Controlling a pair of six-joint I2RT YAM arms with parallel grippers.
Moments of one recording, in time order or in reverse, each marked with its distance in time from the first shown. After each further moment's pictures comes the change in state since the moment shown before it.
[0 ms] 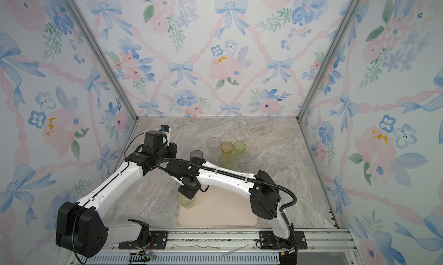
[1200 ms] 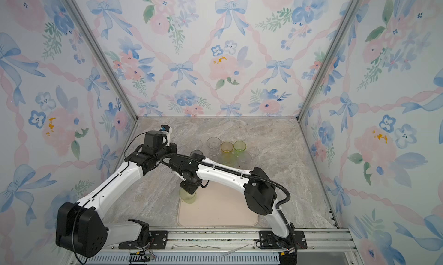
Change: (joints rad) left arm 0.000 -0.001 0.000 -0.001 0.004 0.019; right arm -0.062 0.048 0.009 0.024 -0.001 0.000
